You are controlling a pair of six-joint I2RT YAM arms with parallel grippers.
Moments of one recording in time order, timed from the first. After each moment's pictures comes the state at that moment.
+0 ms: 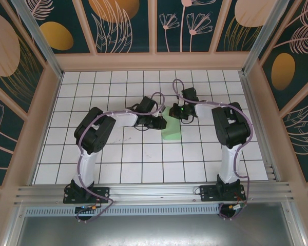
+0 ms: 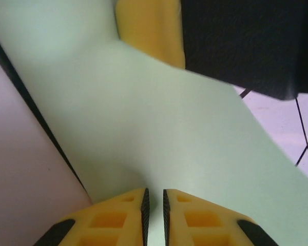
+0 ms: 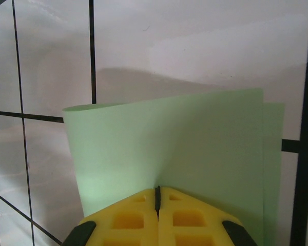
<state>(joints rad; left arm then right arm) -0.64 2.11 1.29 -0.12 0.51 -0.43 0.36 2.02 1.18 -0.15 -0.43 0.52</state>
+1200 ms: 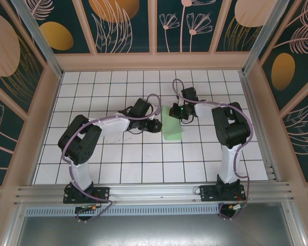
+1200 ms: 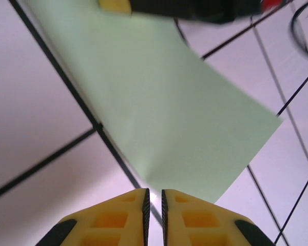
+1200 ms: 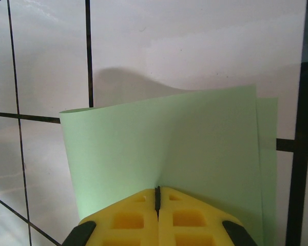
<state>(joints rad) -0.66 1.88 1.13 -0.16 0.44 -0.36 0.36 2.02 1.19 -0.17 -0.42 0.52</state>
